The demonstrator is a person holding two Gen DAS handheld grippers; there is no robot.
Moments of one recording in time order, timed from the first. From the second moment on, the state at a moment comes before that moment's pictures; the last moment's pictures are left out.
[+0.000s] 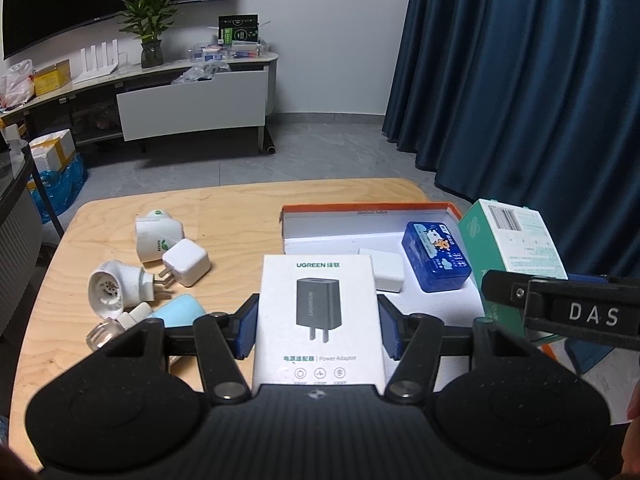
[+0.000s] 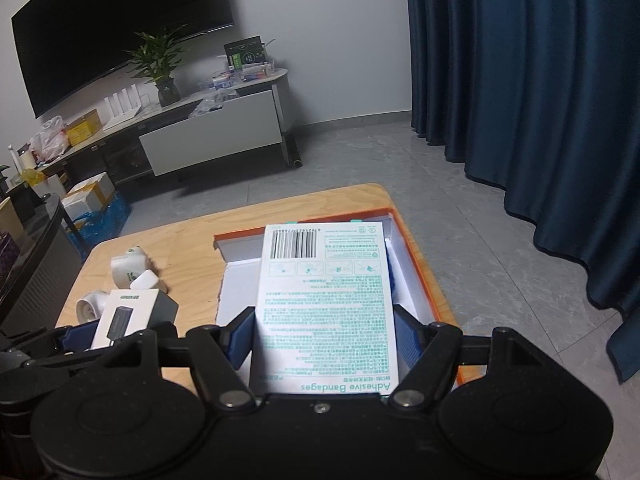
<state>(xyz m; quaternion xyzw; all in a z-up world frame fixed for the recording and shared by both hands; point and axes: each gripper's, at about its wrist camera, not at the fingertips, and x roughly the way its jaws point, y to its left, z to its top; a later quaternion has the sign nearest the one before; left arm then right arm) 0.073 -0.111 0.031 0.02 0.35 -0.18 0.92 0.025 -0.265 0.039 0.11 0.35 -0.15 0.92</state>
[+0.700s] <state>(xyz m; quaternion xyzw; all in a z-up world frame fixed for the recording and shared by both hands) 0.077 -0.144 0.017 0.03 0.37 -0.20 0.90 0.031 -0.292 0.027 0.11 0.37 -0.17 0.91</state>
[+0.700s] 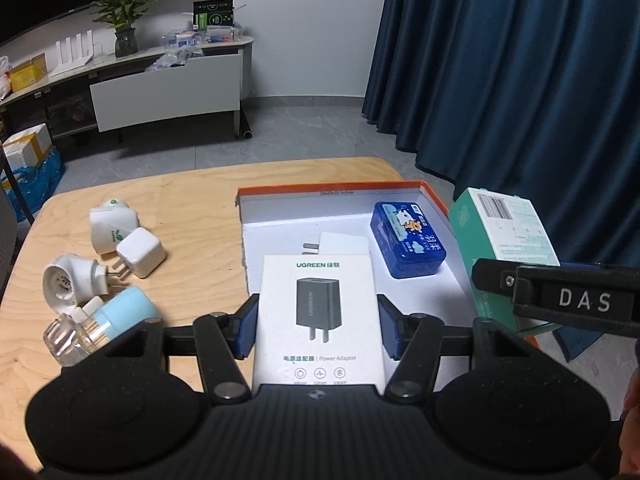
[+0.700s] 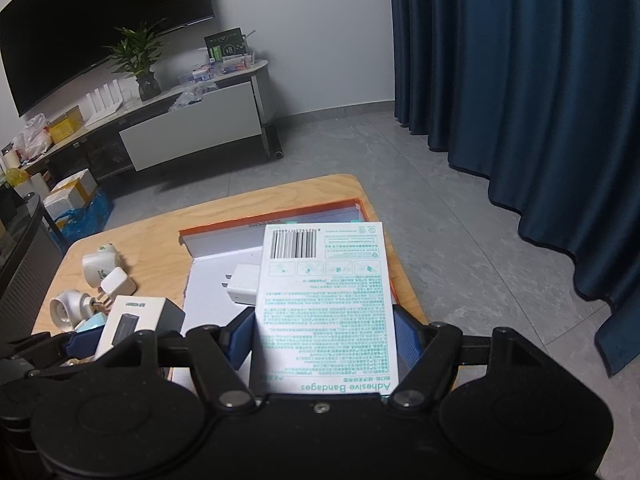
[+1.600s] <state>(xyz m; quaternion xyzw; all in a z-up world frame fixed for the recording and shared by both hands) 0.085 -0.158 0.007 0.03 0.39 -0.20 0.90 0.049 -0.308 0.012 0.09 0.38 -0.16 0.91</state>
